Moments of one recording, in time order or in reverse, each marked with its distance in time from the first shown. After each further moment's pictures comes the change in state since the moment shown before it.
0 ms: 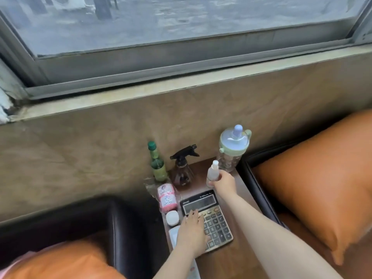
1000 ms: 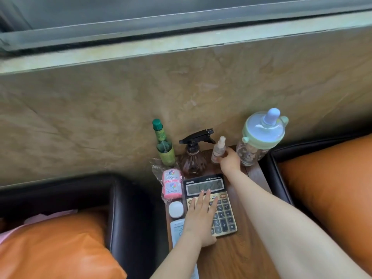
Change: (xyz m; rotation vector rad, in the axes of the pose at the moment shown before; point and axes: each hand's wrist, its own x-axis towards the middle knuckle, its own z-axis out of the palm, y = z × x) left_hand 0.054 -0.009 0.027 0.021 0.002 -0.014; right_hand 0.097 0.010 0.053 0.033 -0.031 -0.052
